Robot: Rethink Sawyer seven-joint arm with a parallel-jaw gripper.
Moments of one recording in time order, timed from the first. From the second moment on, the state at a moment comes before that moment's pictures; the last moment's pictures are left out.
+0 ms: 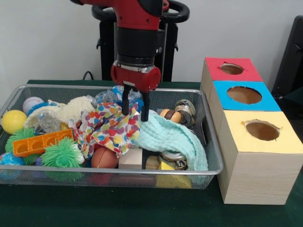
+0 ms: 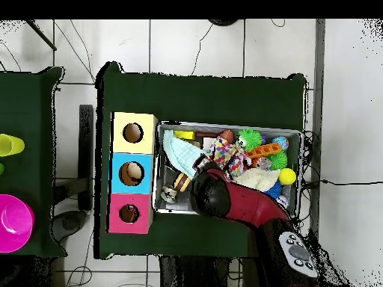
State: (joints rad) arm -0.38 -0.64 0.04 1.88 -0.07 0.06 2.14
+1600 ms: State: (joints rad) arm -0.06 -0.48 -0.15 1.85 0.00 -0.07 2.14
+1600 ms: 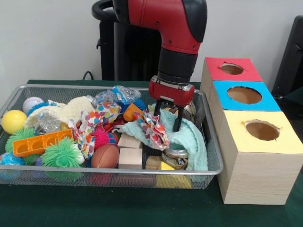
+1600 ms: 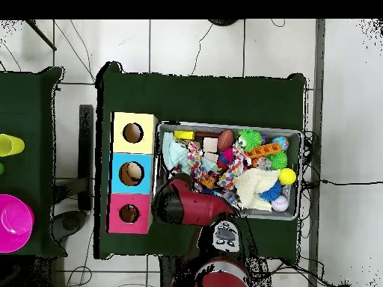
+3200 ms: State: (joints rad) arm -0.16 -0.48 -0.07 1.90 -0.03 -0.07 2.14
